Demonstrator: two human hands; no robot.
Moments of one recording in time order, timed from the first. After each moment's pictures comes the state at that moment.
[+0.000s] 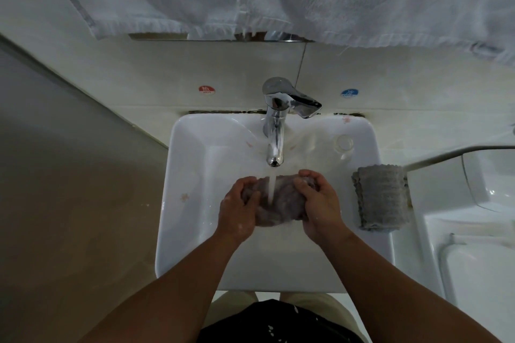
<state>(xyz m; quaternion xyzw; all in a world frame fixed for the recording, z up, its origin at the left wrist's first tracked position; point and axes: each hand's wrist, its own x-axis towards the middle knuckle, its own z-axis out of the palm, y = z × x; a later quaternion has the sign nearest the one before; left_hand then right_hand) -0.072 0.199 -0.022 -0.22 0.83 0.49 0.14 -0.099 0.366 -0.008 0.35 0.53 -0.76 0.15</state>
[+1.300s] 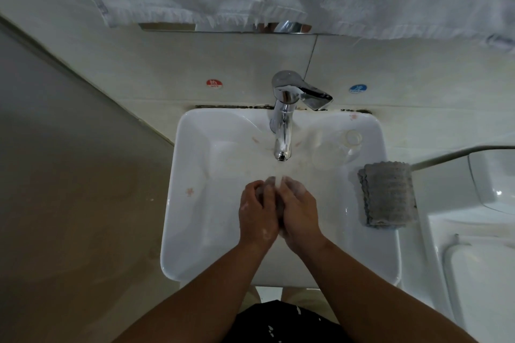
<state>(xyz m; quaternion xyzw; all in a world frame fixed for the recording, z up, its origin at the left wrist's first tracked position) -0.056 0.240 -0.017 -0.31 0.79 0.53 0.09 -0.070 0.322 -0.014 0.27 0.60 -0.73 0.19</state>
